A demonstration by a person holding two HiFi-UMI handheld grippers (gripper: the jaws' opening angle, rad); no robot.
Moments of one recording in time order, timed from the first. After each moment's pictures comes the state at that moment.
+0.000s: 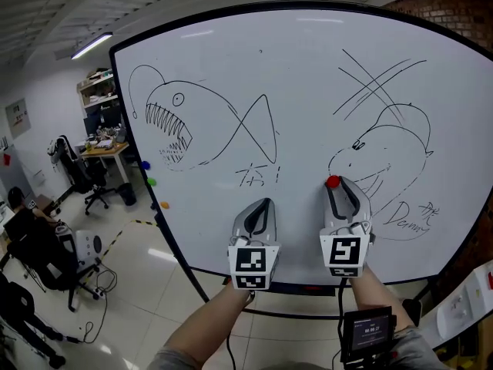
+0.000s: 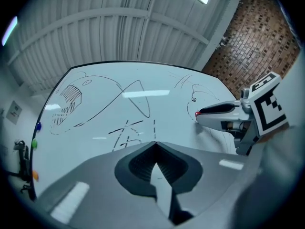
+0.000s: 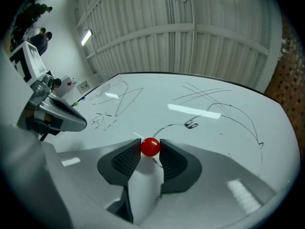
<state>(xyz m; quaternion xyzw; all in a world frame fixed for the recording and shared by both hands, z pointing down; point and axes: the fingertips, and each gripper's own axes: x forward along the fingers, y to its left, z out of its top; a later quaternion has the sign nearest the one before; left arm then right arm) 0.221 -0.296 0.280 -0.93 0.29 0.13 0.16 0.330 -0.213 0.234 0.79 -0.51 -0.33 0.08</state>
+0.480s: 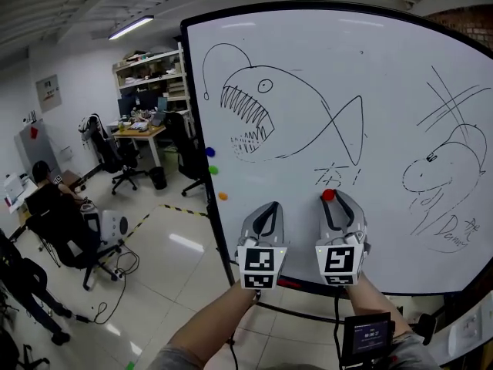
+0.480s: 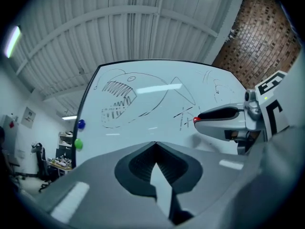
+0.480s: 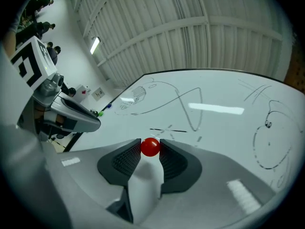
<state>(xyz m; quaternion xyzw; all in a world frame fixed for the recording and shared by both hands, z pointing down) 0.094 -0.390 0.307 -0.92 0.36 0.10 0.15 0.190 -0.332 0.277 0.74 -0.59 -0.31 0.09</state>
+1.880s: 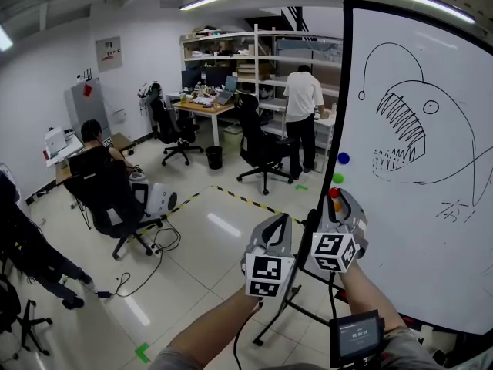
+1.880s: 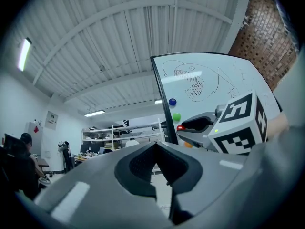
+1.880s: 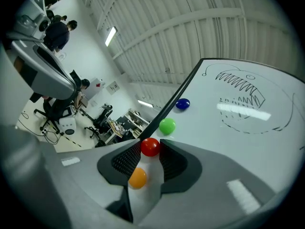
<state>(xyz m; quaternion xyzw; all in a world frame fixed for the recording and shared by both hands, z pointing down) -0.157 -0.539 0.357 -0.88 0.45 0.05 0.13 -0.031 -0.578 0.336 0.71 -0.61 -0.31 0.17</state>
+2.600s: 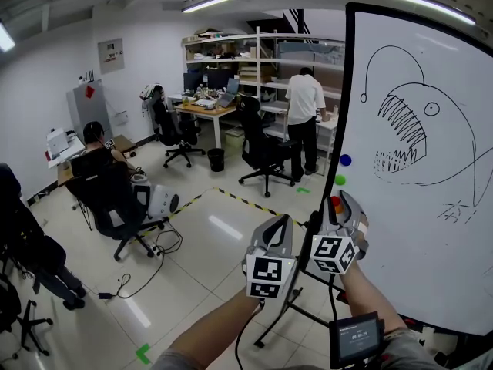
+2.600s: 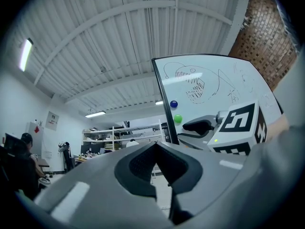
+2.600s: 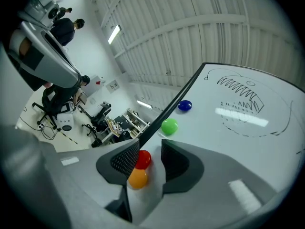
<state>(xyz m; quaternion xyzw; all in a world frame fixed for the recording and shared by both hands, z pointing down) -0.159 -0.537 0.354 -0.88 0.46 0.06 0.14 -0.030 -0.580 0.339 0.71 -0.60 -0.33 0.17</state>
